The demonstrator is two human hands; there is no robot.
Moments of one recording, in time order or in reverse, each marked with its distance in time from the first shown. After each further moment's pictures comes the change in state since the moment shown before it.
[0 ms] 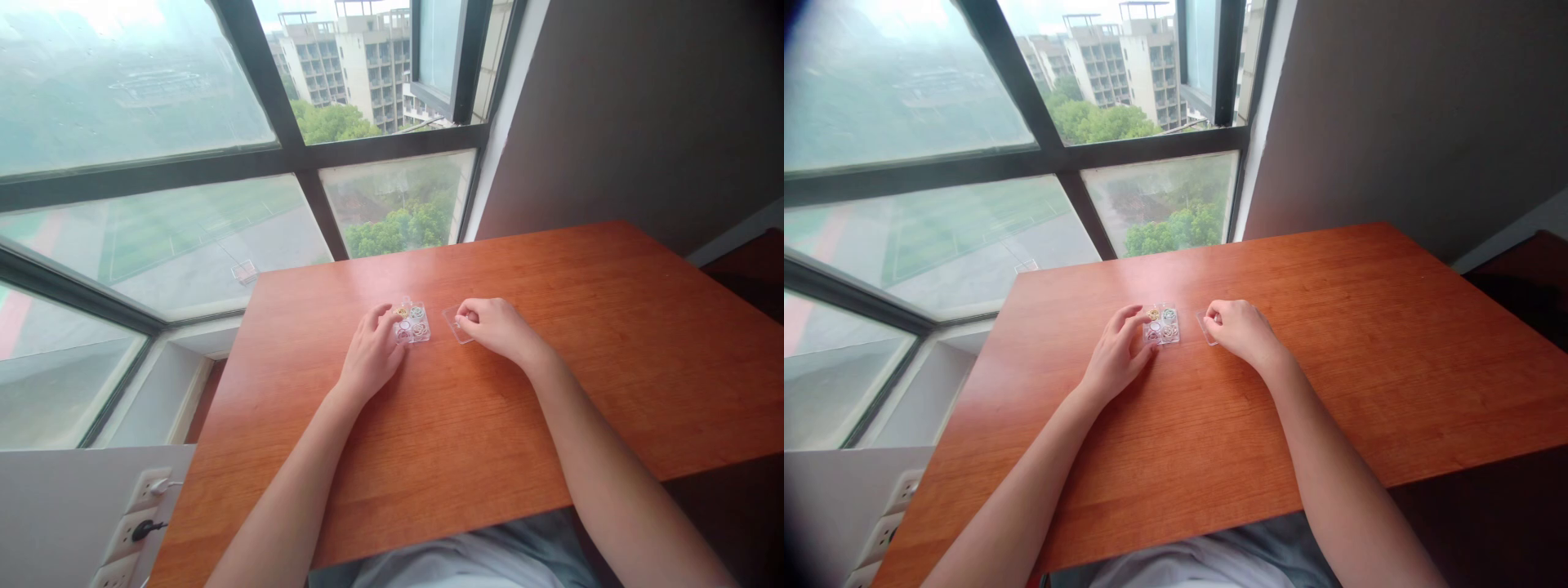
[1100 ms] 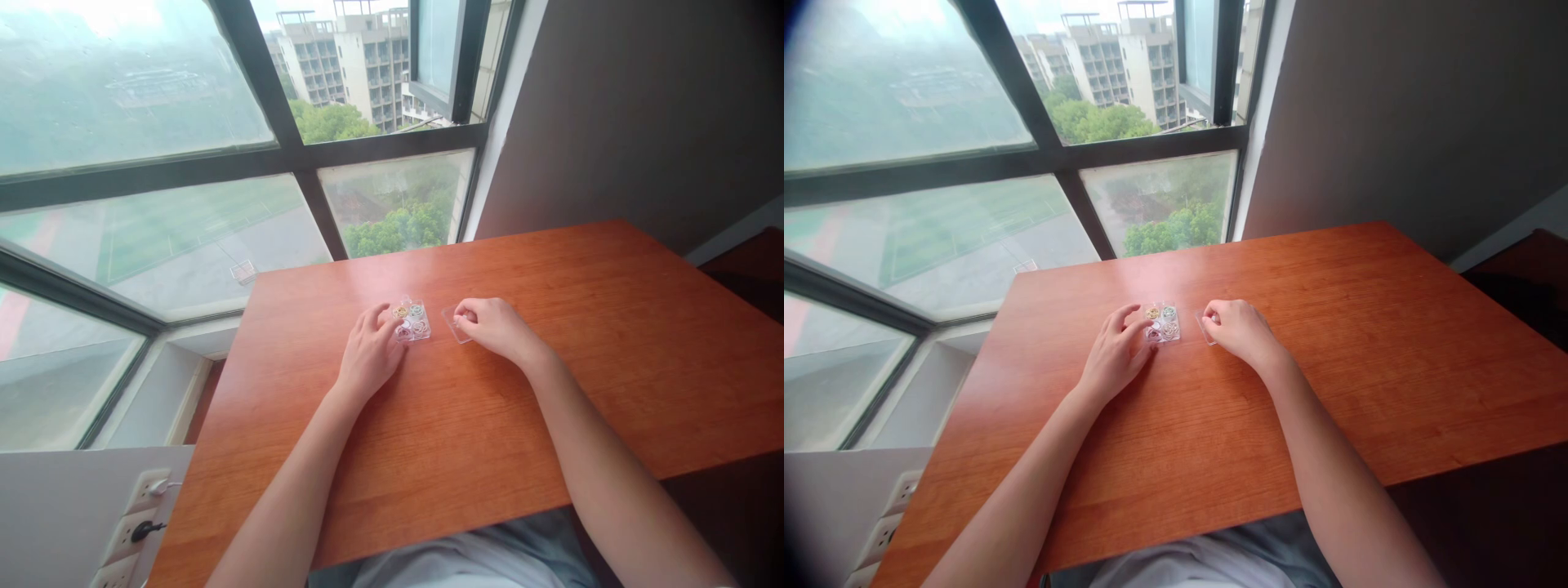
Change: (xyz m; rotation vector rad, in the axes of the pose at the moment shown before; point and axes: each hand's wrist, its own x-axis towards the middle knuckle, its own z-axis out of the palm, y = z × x) left_hand 0.000 0.002 -0.001 0.148 0.032 0.051; right_hand -0.001 0.000 0.000 -0.002 0.003 -0.008
